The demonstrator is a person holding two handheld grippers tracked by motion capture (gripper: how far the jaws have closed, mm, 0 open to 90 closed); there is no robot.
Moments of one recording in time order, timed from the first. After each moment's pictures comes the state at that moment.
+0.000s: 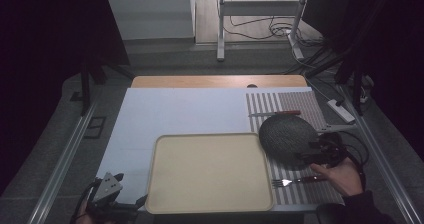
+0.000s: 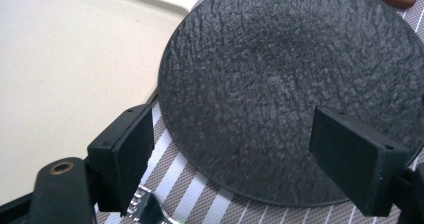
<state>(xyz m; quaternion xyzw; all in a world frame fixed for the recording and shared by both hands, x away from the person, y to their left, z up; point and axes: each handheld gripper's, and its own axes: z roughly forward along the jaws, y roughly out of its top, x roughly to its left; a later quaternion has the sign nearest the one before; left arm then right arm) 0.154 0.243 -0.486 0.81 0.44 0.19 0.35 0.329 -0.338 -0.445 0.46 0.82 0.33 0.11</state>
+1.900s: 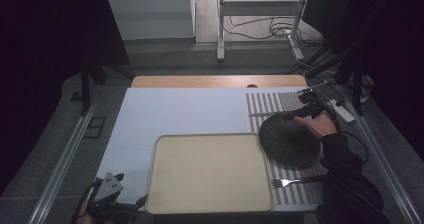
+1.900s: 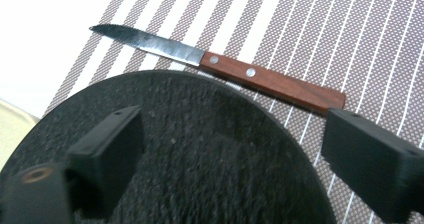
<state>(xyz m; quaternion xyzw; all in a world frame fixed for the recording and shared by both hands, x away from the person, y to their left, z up) 0.154 0.242 -0.486 0.81 0.44 0.19 0.34 0.495 -0.328 -0.465 0.51 0.82 0.25 0.10</state>
